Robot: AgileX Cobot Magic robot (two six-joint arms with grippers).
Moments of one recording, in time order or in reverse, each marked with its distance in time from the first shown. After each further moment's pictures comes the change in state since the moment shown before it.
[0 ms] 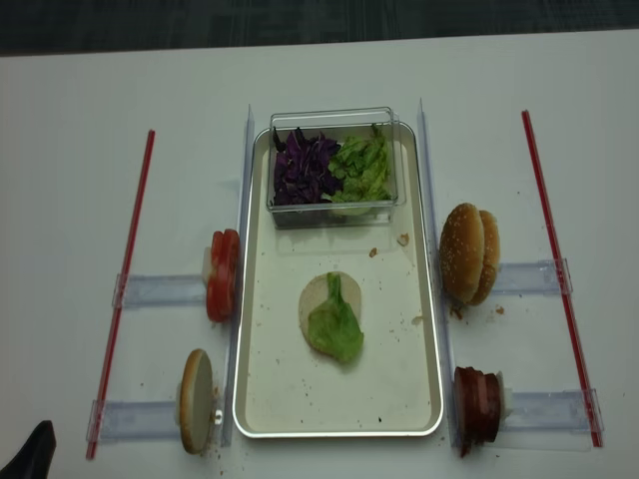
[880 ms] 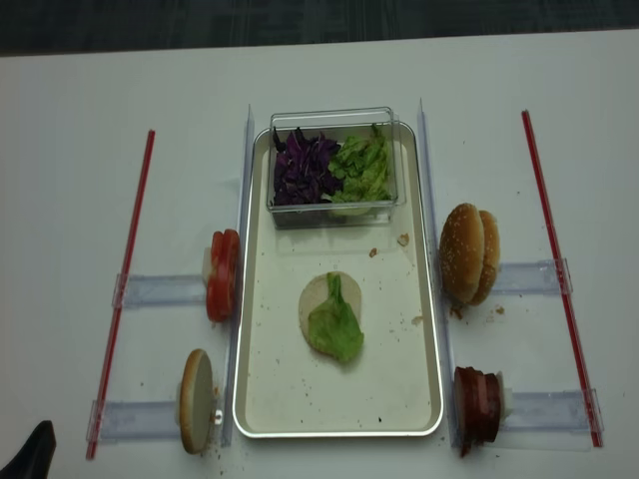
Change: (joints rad) left arm 0.000 0.000 0.000 0.000 0.000 0.000; right arm 0.000 0.000 0.000 0.000 0.000 0.000
